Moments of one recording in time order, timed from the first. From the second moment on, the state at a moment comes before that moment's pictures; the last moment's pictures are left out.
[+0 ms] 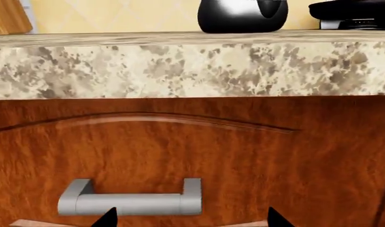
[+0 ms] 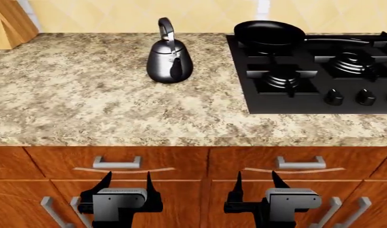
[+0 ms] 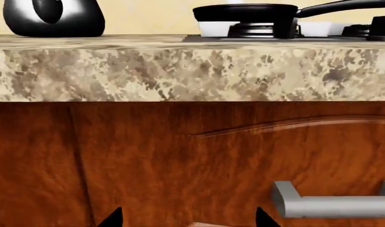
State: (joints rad) left arm -0.02 -0.15 0.18 -0.01 -0.13 -0.01 -0.19; right arm 0.02 0.15 -0.18 0.01 0.15 -0.01 0.18
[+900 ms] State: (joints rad) left arm -0.03 -0.17 0.21 -0.01 -0.16 -0.02 -0.23; right arm 0.02 0.17 -0.20 0.02 0.19 -0.02 0.20
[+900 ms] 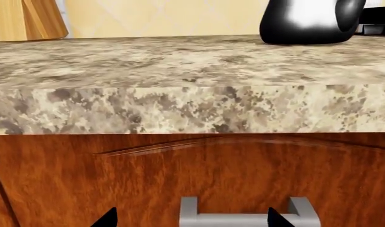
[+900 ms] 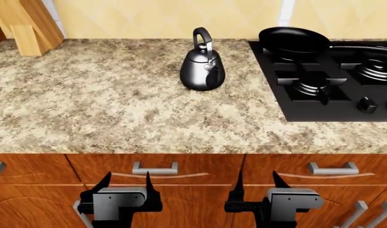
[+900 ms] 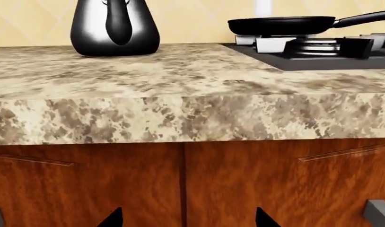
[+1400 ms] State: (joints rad) left arm -0.03 -0.18 0.22 -0.01 -0.17 -0.03 -0.24; right arm 0.02 0.18 -0.21 0.02 0.20 -0.02 0.22
